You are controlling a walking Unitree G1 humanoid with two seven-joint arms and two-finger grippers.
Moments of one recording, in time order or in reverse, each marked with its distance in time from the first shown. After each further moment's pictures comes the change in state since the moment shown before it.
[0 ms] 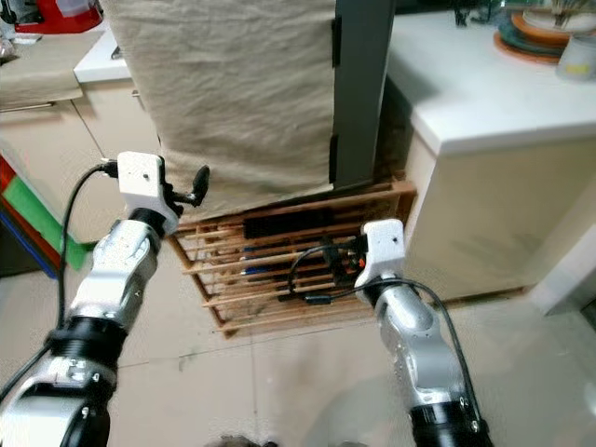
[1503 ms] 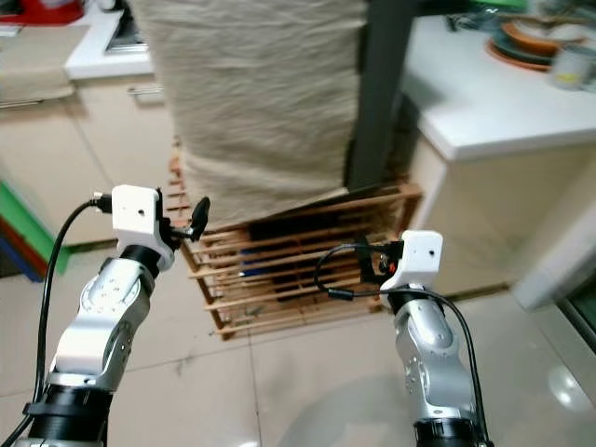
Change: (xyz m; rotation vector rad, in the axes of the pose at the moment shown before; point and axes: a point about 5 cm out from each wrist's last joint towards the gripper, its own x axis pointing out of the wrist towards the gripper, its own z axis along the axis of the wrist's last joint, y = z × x) left arm -0.055 0.010 -0.007 -0.022 0.052 0.072; right arm -0.003 -0.002 0.011 0.075 -0.163 -0.090
